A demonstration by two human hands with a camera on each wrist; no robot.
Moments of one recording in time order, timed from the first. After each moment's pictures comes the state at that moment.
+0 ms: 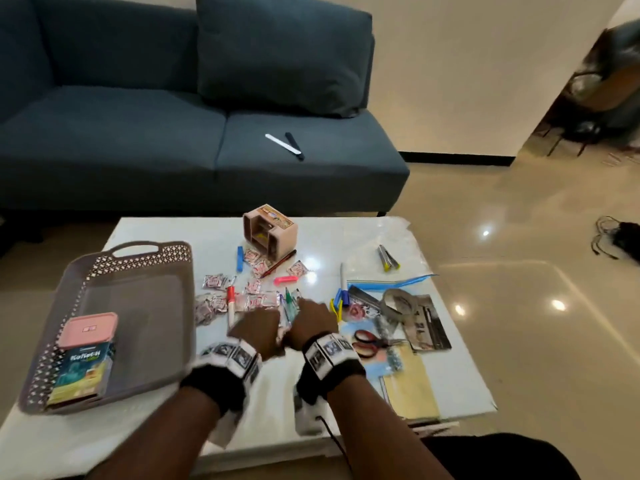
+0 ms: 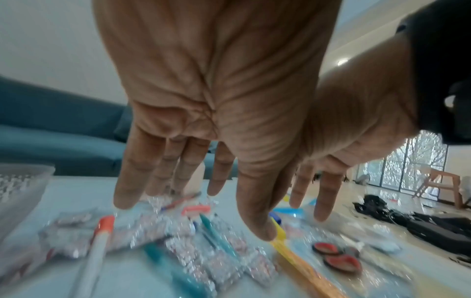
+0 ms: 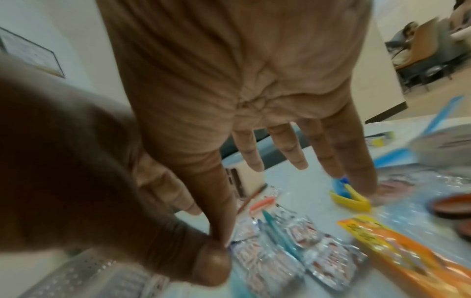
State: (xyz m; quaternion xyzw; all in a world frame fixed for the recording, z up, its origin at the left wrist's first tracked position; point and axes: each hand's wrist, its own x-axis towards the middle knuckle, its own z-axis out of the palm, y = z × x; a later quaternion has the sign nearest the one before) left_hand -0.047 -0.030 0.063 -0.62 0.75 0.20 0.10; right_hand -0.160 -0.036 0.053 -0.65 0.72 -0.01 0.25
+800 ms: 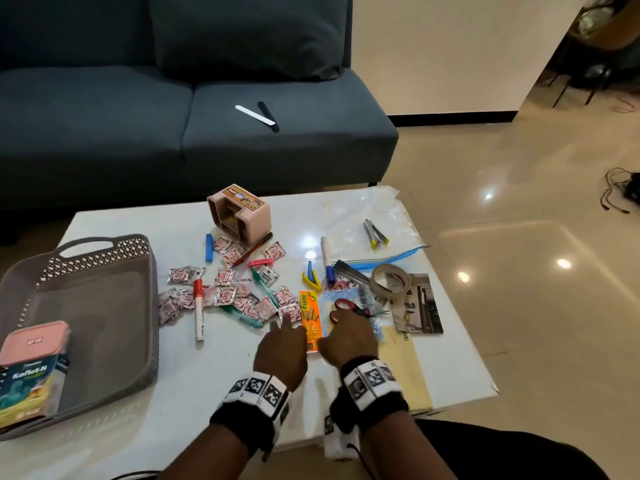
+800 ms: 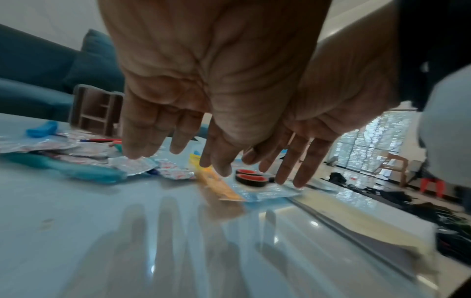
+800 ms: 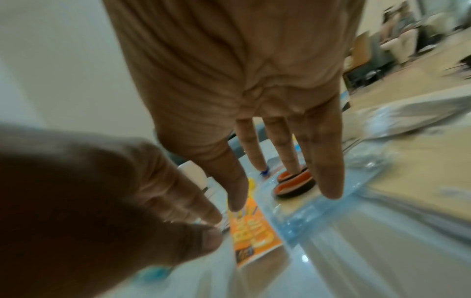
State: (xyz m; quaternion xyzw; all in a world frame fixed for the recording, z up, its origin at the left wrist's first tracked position) left_hand -0.142 -0.012 -0.020 -0.61 0.77 0.17 0.08; right_hand -0.277 -0.012 -0.006 -0.54 0.78 -0.11 0.28
